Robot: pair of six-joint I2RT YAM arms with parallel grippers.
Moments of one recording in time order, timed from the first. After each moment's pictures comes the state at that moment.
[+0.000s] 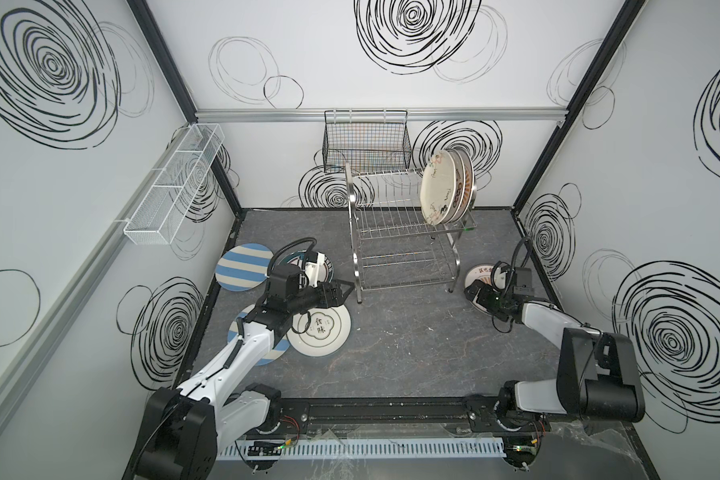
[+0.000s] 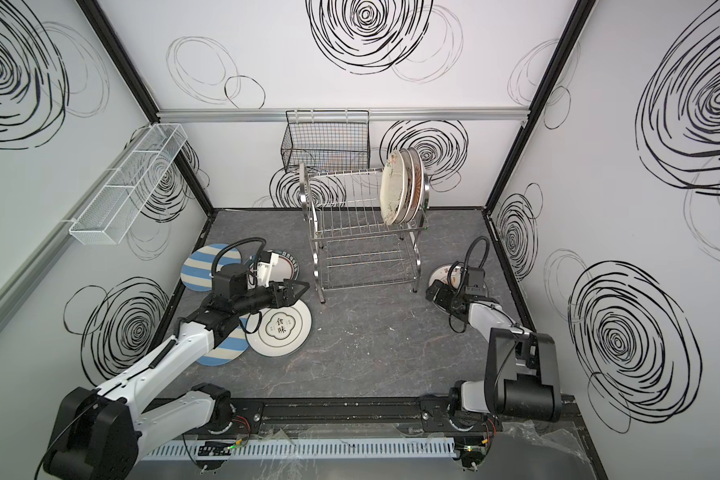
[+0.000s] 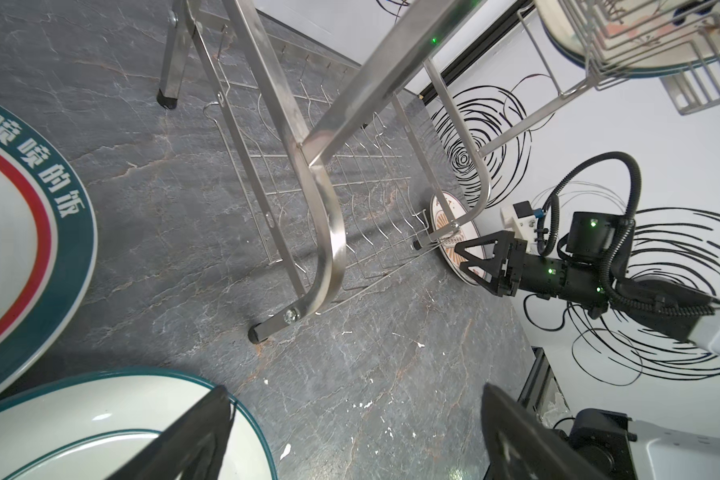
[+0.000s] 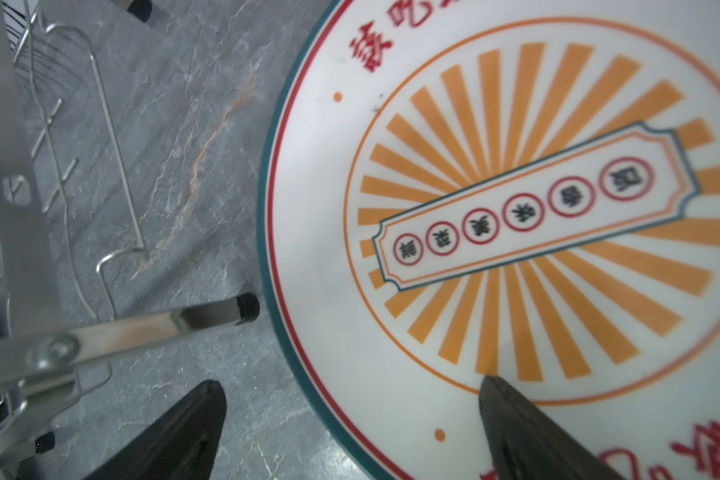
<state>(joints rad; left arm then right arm) -0.25 1.09 0.59 -0.02 0.57 -0.50 -0.11 1.35 0.57 -0.19 -0.28 0.46</state>
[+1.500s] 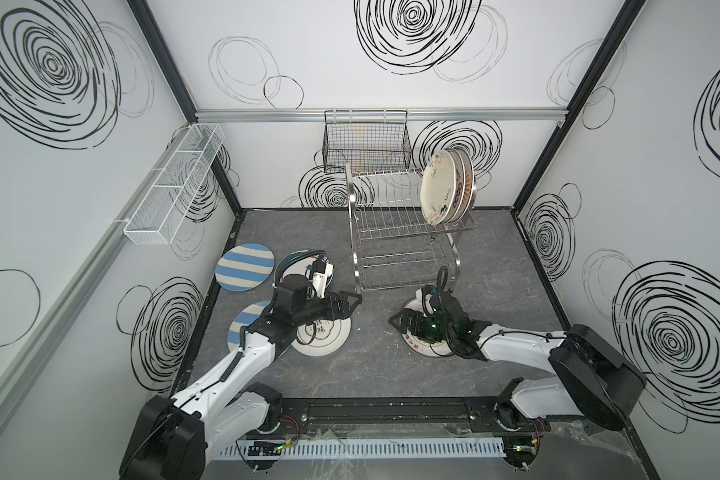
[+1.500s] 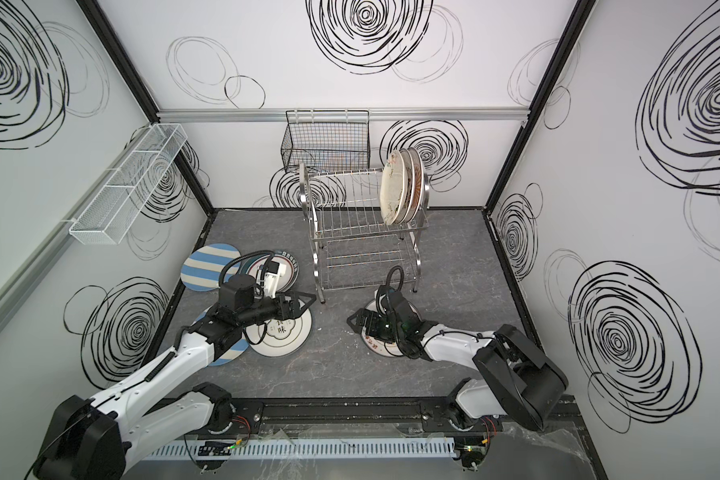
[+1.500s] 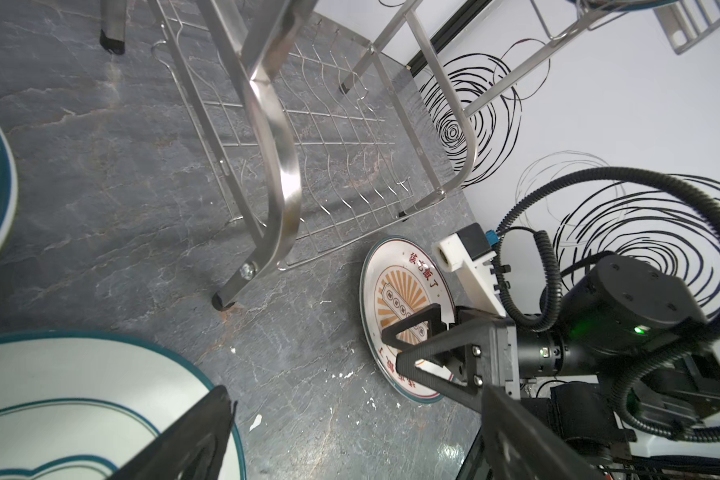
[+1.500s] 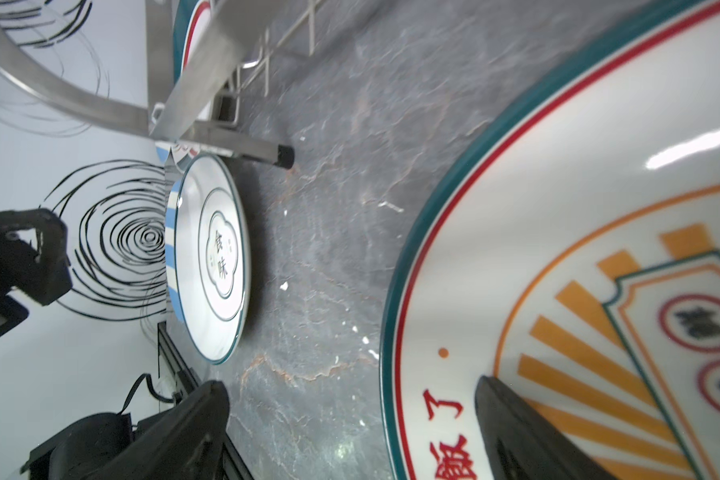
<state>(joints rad) -0.36 1.01 0.50 -0.01 0.51 -0.55 0.72 1.40 0.43 0.27 -0.32 0.98</state>
